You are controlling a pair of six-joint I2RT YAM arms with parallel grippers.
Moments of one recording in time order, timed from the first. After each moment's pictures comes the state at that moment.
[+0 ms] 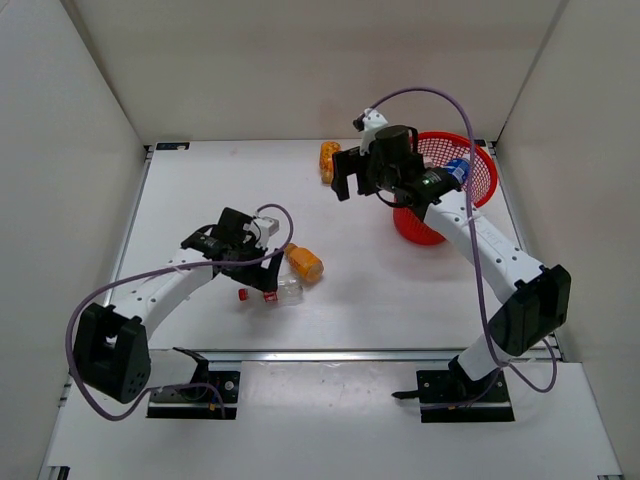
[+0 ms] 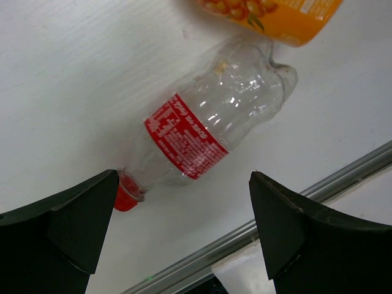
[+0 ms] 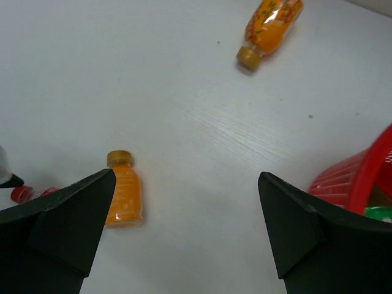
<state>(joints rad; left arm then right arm) -0.41 1.29 0.87 -0.66 0.21 -0.02 0.55 1.56 1.56 -0.48 -0.02 0.11</state>
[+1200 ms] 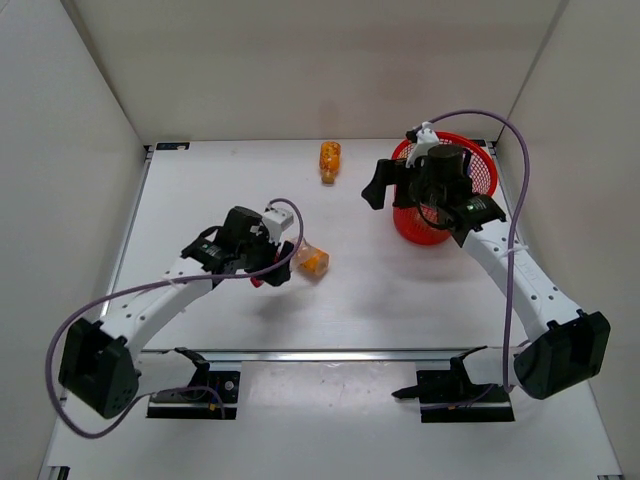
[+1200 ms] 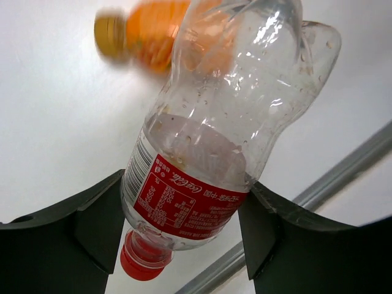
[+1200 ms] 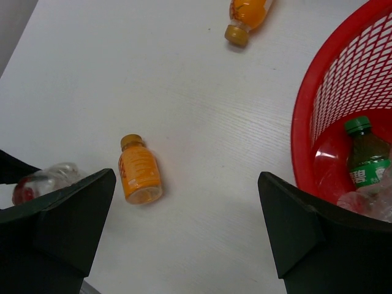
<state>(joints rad) -0.54 1.24 0.87 -0.54 0.17 -0.03 0.37 1.30 1.26 -0.38 -0.20 0.24</state>
